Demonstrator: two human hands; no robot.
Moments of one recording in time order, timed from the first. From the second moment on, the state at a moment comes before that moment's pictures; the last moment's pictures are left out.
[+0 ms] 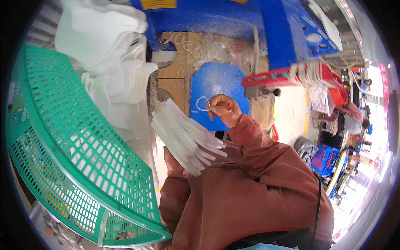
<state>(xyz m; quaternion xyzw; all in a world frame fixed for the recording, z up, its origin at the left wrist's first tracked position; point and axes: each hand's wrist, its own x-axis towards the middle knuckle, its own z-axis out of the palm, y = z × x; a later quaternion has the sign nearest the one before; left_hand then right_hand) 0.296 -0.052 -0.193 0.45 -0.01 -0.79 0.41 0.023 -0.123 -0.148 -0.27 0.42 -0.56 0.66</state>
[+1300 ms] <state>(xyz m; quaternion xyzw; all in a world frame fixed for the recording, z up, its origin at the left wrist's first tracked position) -0.028 -0.040 -0.199 0.41 -0.66 -0.63 0.10 -0.194 0.198 -0.220 0.06 0.38 -0.78 0.49</state>
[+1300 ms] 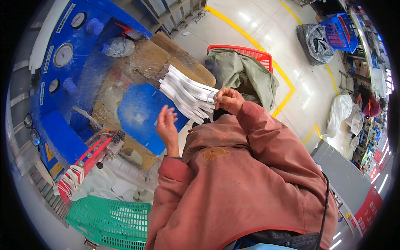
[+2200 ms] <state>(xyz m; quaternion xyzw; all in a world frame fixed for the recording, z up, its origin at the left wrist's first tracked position) -0.076 0.044 -0.165 0.36 -0.30 -0.88 -0.09 -0.186 0.230 -0.197 0.11 0.30 -0.74 0.59</state>
